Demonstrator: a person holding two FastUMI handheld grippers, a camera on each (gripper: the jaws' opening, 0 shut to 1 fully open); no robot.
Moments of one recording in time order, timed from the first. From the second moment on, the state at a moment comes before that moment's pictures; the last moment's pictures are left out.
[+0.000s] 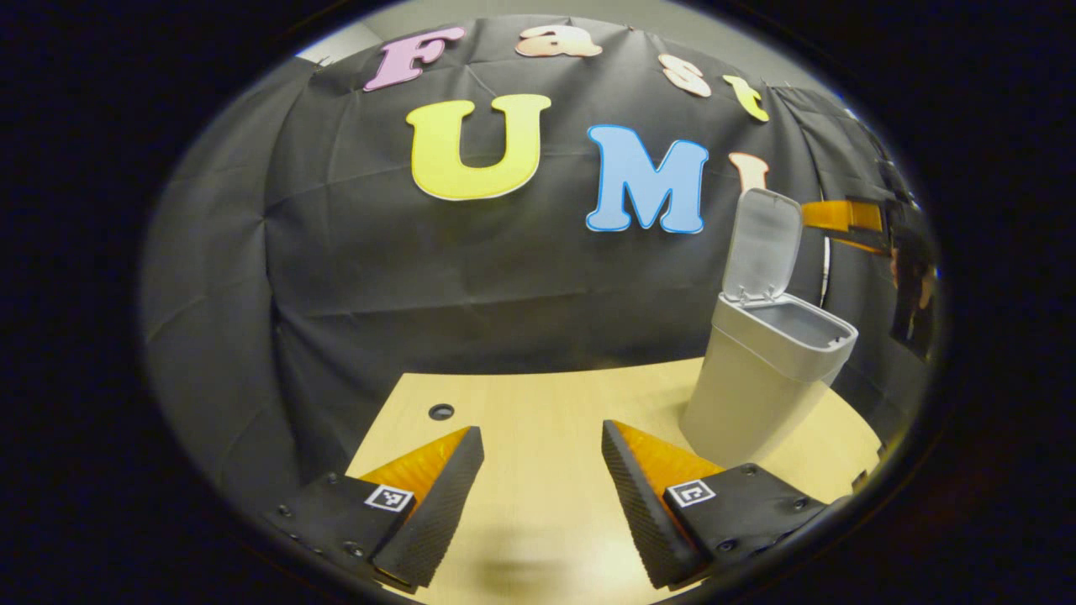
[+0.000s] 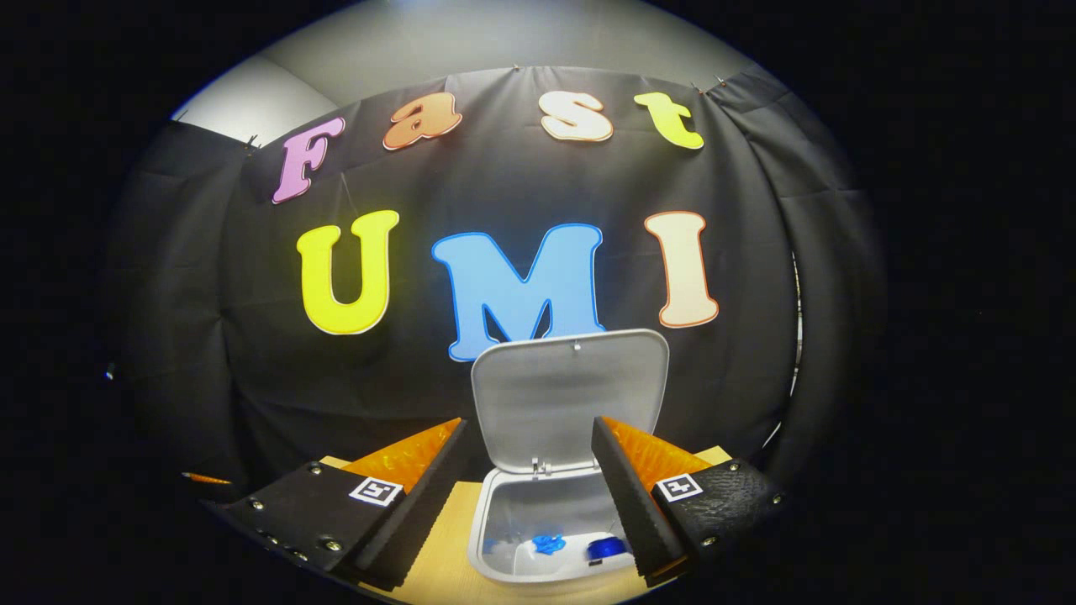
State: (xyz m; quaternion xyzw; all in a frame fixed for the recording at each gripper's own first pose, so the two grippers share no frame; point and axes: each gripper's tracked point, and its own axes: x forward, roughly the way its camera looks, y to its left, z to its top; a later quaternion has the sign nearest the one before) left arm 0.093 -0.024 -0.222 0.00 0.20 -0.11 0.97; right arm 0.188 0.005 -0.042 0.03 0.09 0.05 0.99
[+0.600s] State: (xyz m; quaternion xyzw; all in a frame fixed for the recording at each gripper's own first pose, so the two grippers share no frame) left arm 0.092 -0.036 -0.239 -0.01 0.22 -0.11 0.97; right arm 0.265 -0.017 0.009 0.03 0.02 0.03 1.00
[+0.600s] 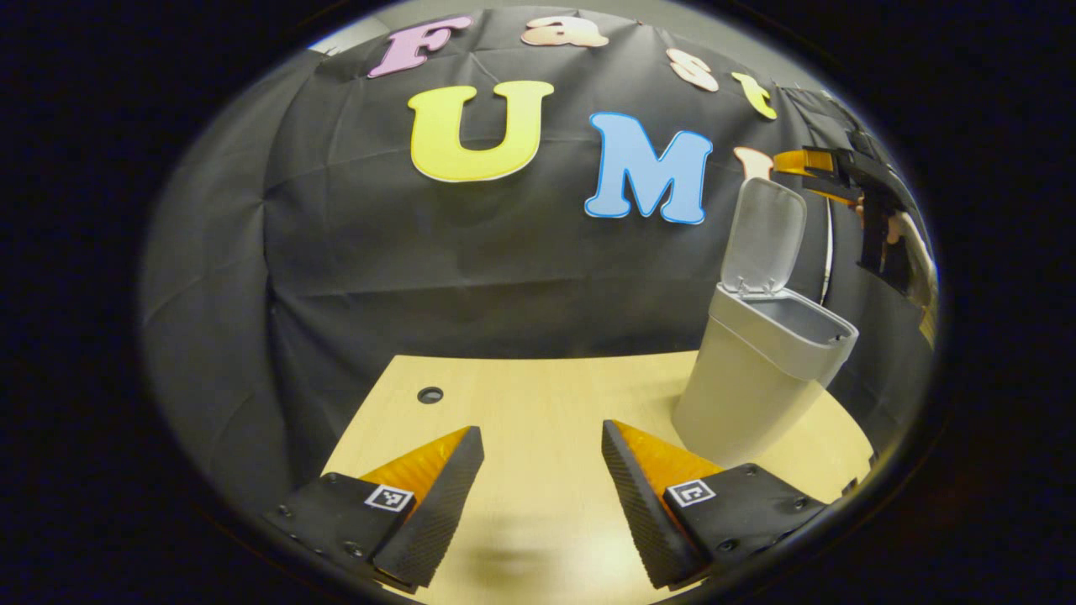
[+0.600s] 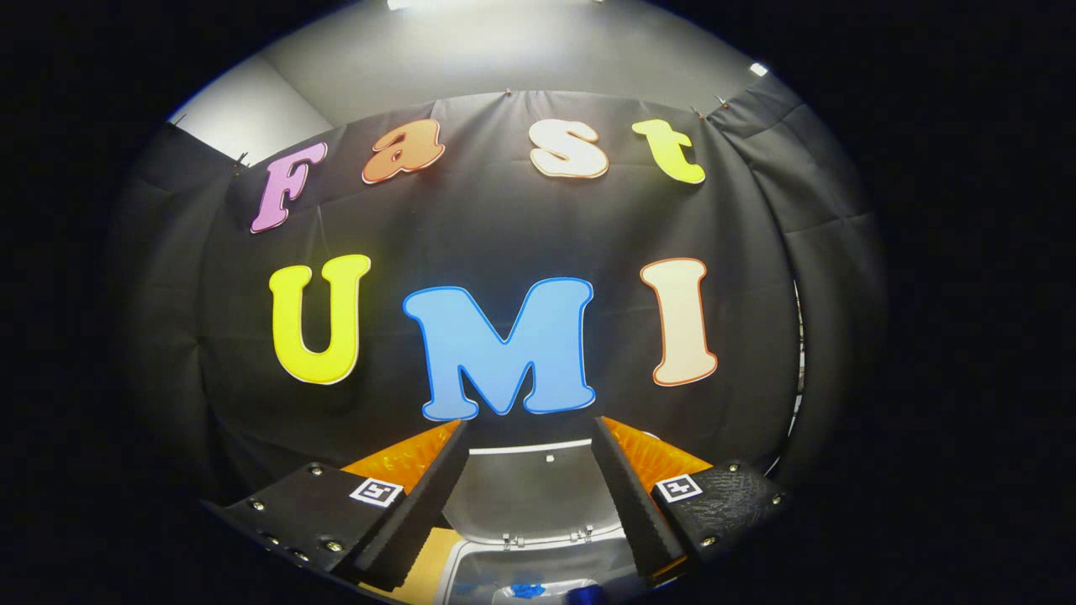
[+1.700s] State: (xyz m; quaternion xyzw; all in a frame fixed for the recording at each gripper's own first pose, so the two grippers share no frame) left arm 0.088 -0.046 -0.242 -0.03 0.22 -0.10 0.97; right arm 0.243 -0.028 -0.018 -0.01 0.02 0.04 1.00
